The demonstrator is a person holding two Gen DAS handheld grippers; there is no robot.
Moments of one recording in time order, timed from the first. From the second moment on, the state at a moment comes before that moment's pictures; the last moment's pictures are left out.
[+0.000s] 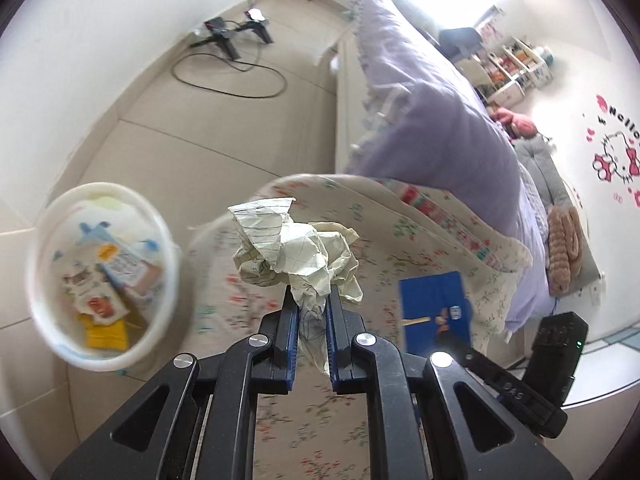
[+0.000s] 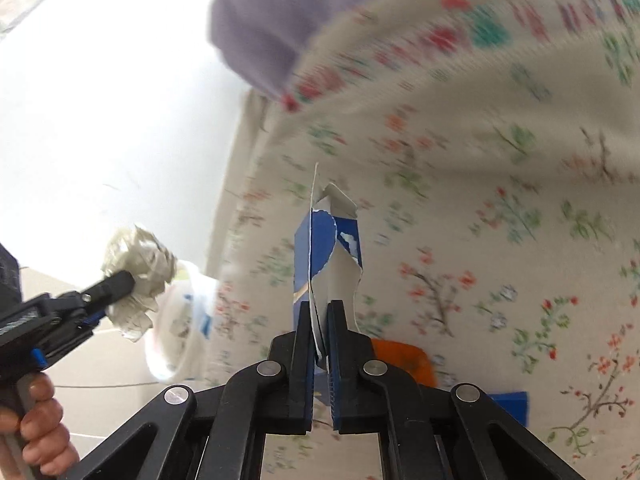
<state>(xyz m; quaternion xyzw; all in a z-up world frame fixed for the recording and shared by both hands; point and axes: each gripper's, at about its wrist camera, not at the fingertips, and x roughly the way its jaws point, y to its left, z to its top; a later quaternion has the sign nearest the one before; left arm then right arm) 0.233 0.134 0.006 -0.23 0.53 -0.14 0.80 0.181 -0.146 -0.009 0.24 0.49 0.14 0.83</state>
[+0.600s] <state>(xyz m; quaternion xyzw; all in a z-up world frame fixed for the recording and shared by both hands) 0.224 0.262 -0.038 -0.25 0.57 0.00 0.78 0.201 -0.022 -0.027 0.20 0.50 0.21 0.82</state>
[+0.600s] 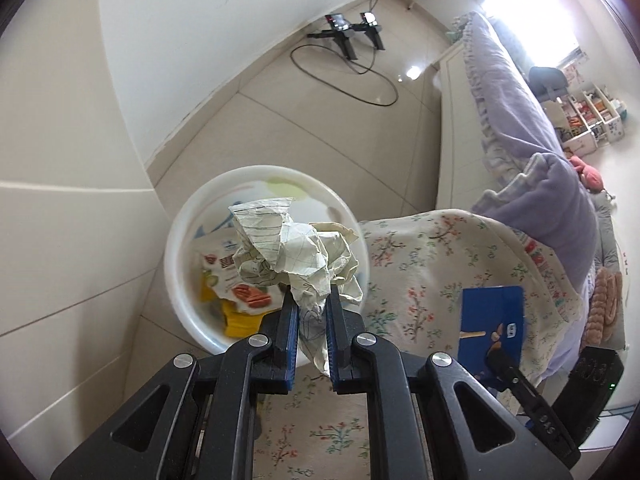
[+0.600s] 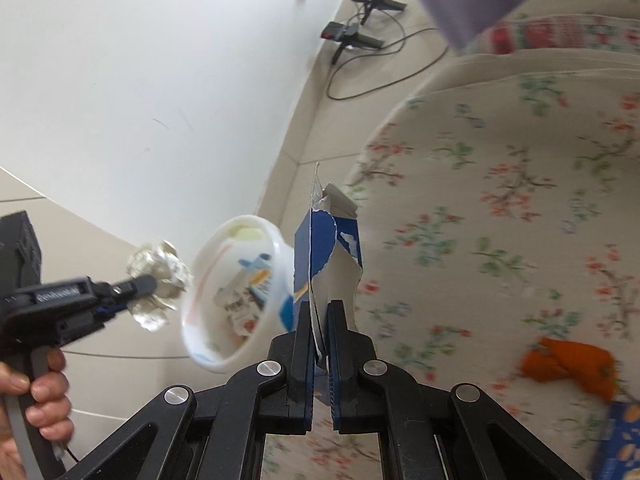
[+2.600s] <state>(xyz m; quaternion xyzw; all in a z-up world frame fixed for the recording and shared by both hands) 0.211 -0.091 -0.062 0.06 0.58 -0.21 0.78 0.059 -0.186 -0.057 0.16 0.50 0.02 0.85</state>
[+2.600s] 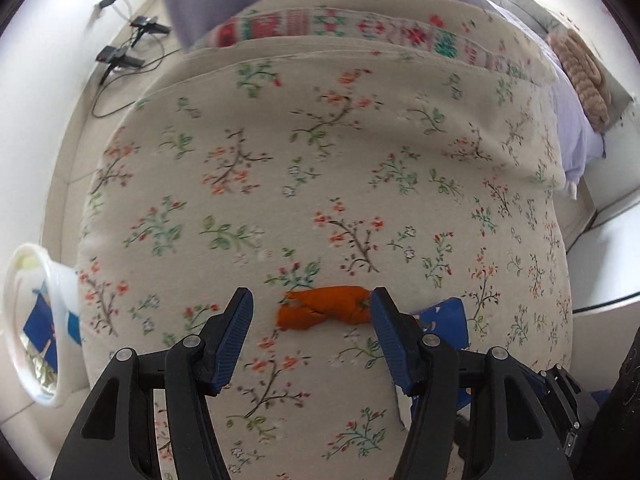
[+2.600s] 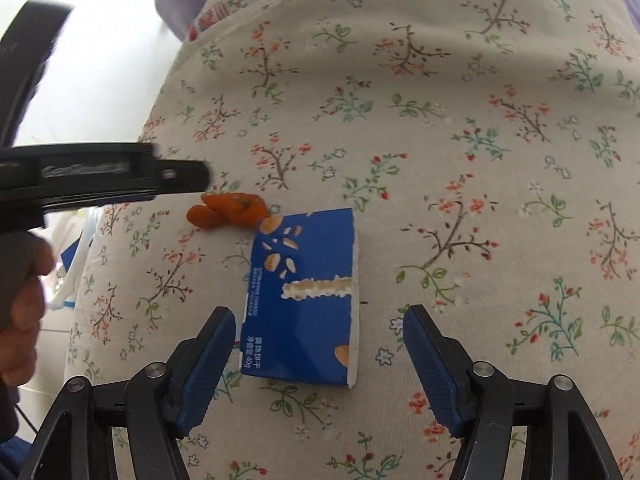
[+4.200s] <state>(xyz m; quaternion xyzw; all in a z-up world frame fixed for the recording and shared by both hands) 0.211 0.028 -0.024 -0.09 0.55 -0.18 0.81 0.062 -0.128 -0.042 0.10 0.46 0.08 0.88</state>
